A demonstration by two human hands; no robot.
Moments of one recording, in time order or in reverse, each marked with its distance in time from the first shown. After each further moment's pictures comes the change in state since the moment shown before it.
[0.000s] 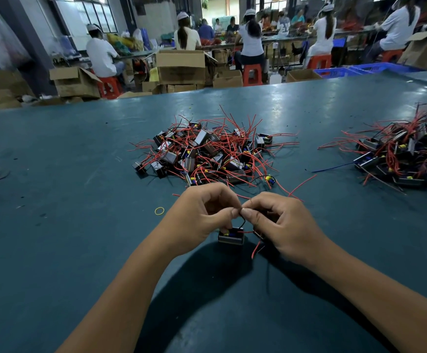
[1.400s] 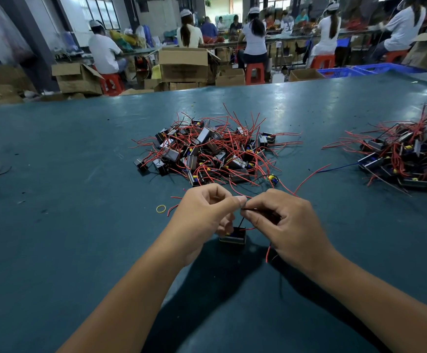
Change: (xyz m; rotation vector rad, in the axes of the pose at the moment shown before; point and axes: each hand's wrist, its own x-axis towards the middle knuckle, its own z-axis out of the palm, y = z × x) left_hand 0.000 0.016 0.021 -0.305 0.261 -0.340; right_hand -0.005 -0.009 0.003 -0.179 0.121 -0.116
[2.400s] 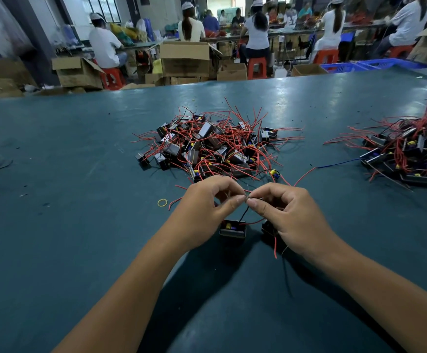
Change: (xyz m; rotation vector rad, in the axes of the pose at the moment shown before) left_hand 0.010 -0.009 -0.015 0.634 -0.083 0.421; right_hand 0.004 0.008 0.000 0.340 -0.068 0.306
